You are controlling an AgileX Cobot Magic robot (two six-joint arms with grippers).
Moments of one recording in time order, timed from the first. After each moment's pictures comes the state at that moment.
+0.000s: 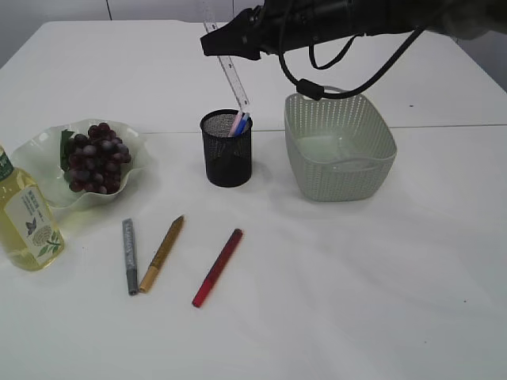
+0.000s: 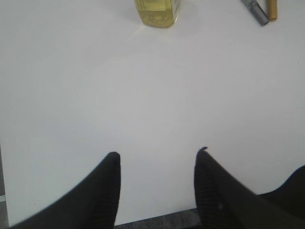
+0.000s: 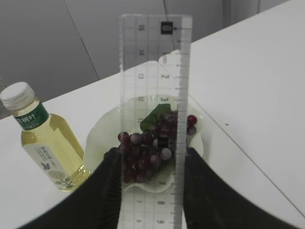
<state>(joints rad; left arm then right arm) 0.01 0.56 -0.75 0.02 1.26 0.20 0.24 2.27 -2.05 1.30 0.99 -1.37</state>
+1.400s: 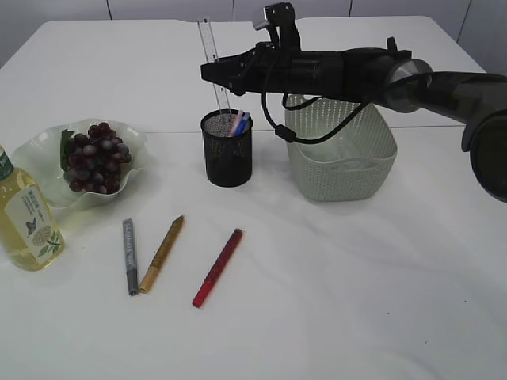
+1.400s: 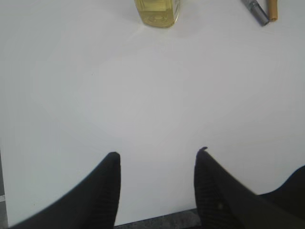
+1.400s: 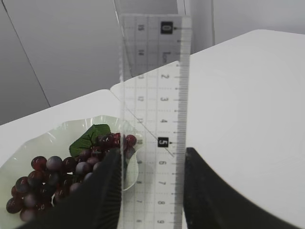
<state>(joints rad) 0.01 0.56 -0.75 0.02 1.26 0.20 0.24 2.58 -2.23 1.67 0.85 -1.74</state>
